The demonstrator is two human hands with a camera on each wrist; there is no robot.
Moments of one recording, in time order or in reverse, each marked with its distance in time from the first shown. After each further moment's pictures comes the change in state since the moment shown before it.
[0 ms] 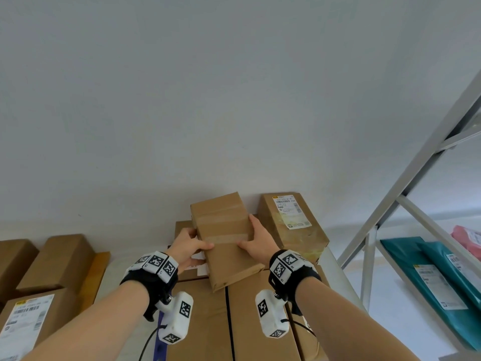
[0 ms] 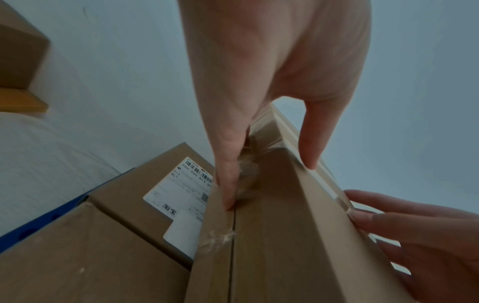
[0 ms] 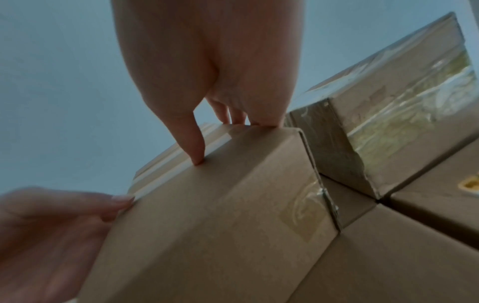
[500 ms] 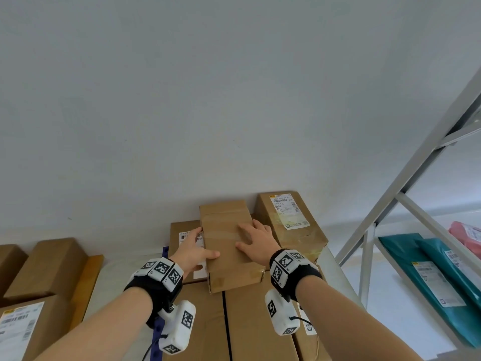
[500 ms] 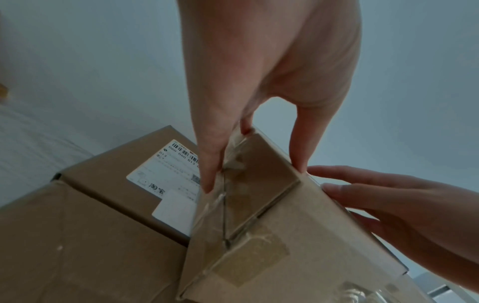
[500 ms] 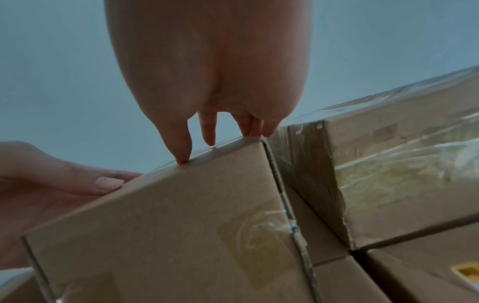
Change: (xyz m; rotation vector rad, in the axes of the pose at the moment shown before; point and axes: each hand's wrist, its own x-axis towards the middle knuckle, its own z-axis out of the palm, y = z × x) left_hand 0.016 -0.011 0.017 0.156 -0.001 0.030; right_hand 0.008 0.006 -0.011 -0.473 -0.064 -0.043
